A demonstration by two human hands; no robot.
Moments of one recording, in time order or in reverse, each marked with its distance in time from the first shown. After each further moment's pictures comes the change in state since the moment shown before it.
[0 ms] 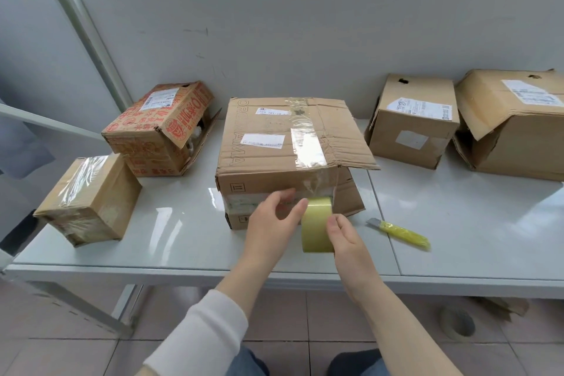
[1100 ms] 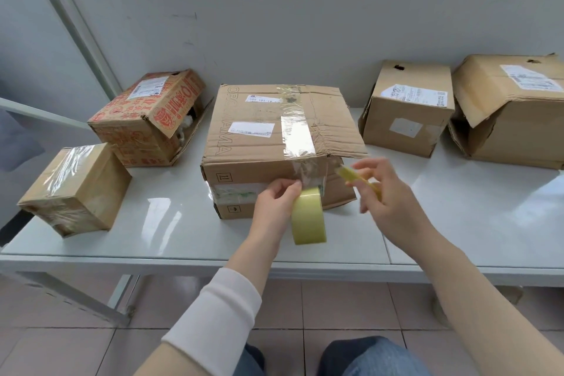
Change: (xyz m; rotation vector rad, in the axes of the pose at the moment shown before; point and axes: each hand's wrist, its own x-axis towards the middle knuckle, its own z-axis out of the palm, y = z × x) left_hand 0.011 0.008 0.031 -0.391 0.007 -0.298; right_hand 0.022 -0.036 -0.077 -0.627 0.061 -0.427
